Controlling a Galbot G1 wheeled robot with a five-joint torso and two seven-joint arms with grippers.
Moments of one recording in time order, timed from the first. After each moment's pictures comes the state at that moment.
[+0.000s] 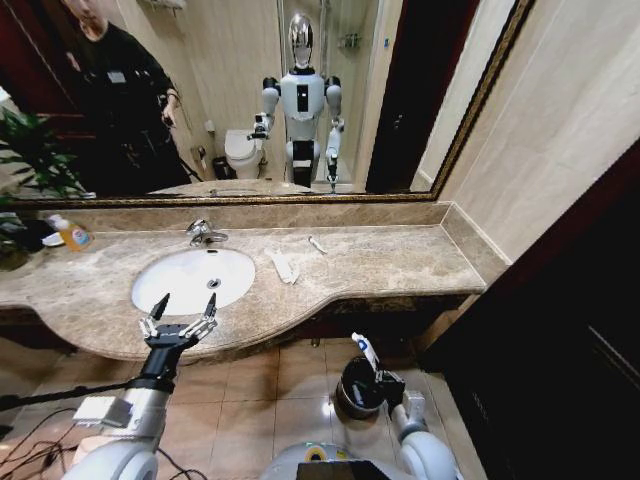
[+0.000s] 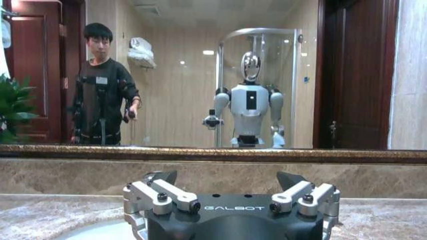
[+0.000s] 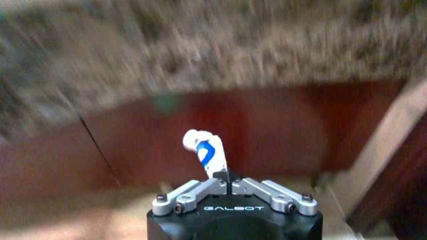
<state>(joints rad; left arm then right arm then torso) 1.84 -1.36 -0.82 -2.47 -0.37 0.04 0.05 -1.61 1.33 0.37 1.74 0.29 -0.12 0.23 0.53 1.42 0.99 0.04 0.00</state>
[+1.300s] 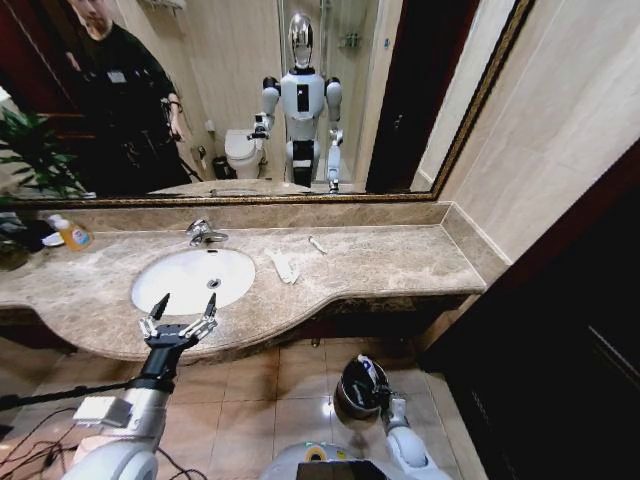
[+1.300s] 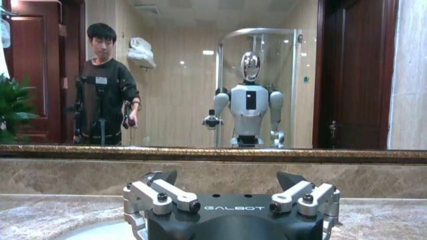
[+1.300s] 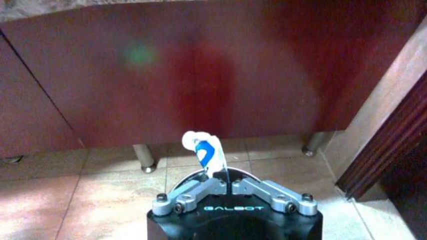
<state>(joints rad) 1.84 -1.36 -0.82 -2.47 -0.37 0.04 0.05 -1.41 1.39 0.35 1.33 0.28 -0.01 0.19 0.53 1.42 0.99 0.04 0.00</state>
